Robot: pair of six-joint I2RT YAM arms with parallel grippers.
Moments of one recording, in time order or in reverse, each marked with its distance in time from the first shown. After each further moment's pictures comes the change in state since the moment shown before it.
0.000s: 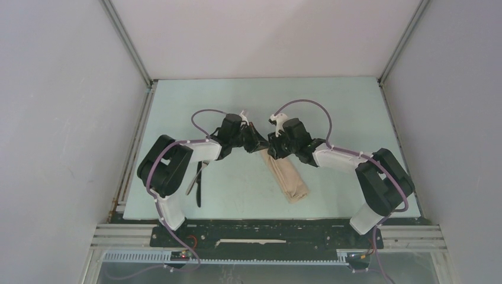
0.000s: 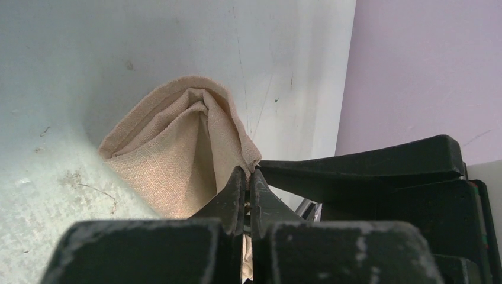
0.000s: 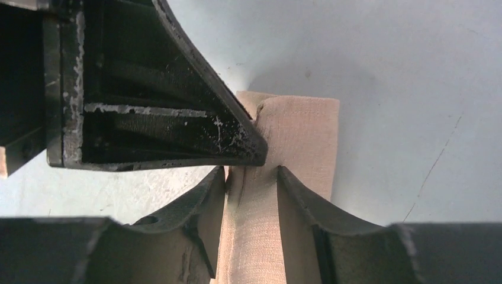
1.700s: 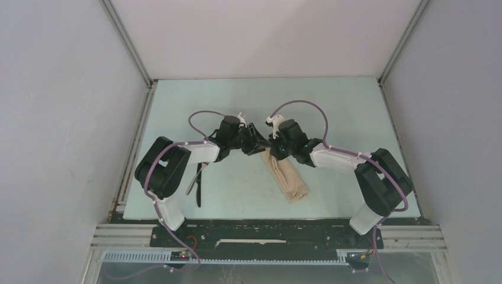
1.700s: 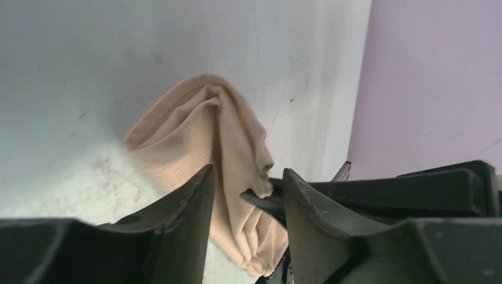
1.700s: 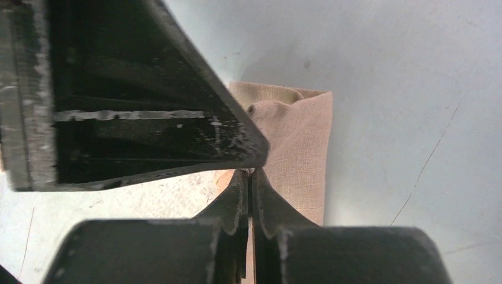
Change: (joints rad) left arm 0.008 -0.010 -0.021 0.002 -0.017 0.018; right arm 0.037 0.013 0.035 -0.059 0.079 -0.024
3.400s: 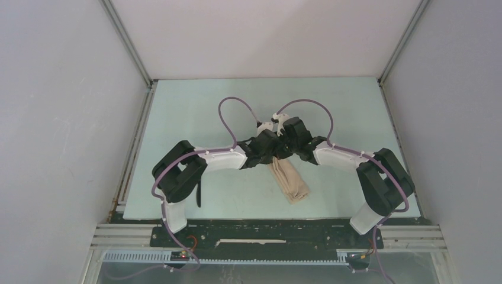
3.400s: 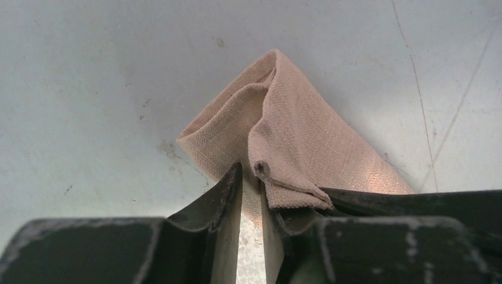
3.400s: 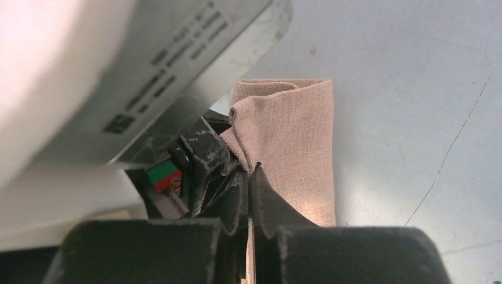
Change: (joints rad) left arm -0.336 0.053 0.198 -0.451 -0.767 0.436; right arm -0.049 -0.008 0.000 -0.035 -0.095 0.110
